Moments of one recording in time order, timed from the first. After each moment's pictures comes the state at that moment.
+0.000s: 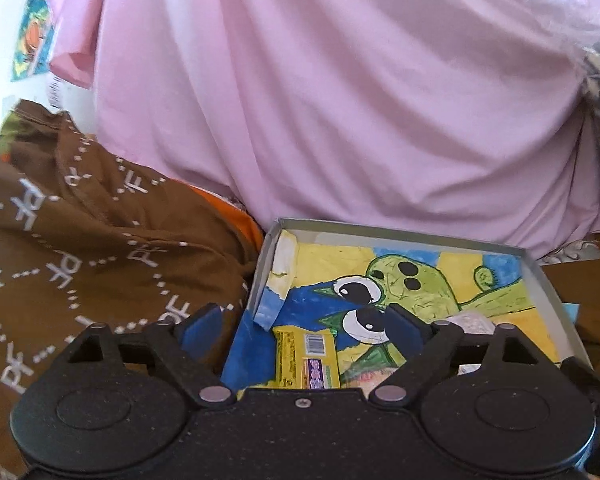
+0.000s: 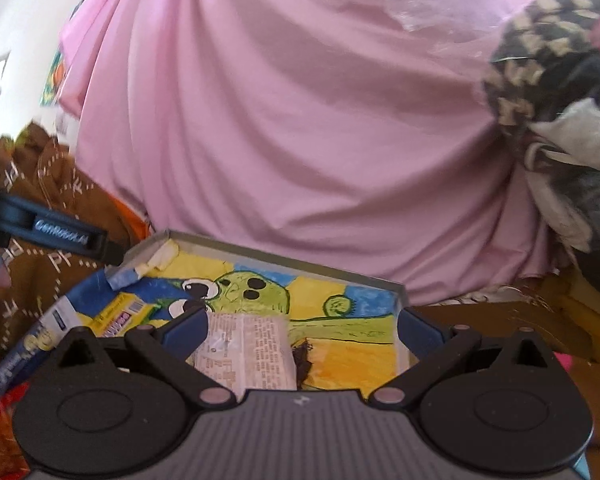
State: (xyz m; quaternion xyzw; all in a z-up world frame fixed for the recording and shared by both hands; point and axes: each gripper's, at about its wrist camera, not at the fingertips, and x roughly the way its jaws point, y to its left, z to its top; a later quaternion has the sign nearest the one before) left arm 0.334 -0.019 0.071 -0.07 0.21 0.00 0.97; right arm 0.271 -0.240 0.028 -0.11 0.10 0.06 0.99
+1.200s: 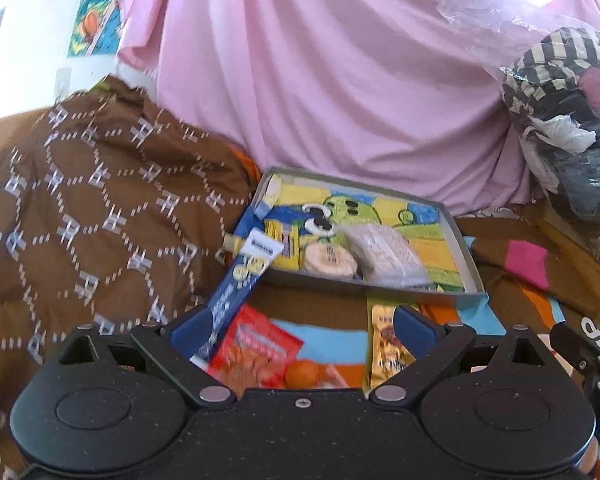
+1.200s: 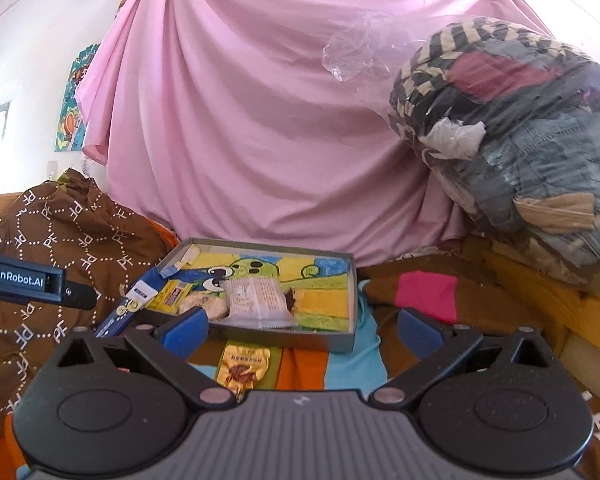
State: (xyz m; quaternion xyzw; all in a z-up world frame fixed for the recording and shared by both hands) left arm 0.104 -0.040 0.075 -0.12 0.23 -0.01 0.97; right arm 0.073 -0.283 0.046 -0.06 0.09 0.04 0.99
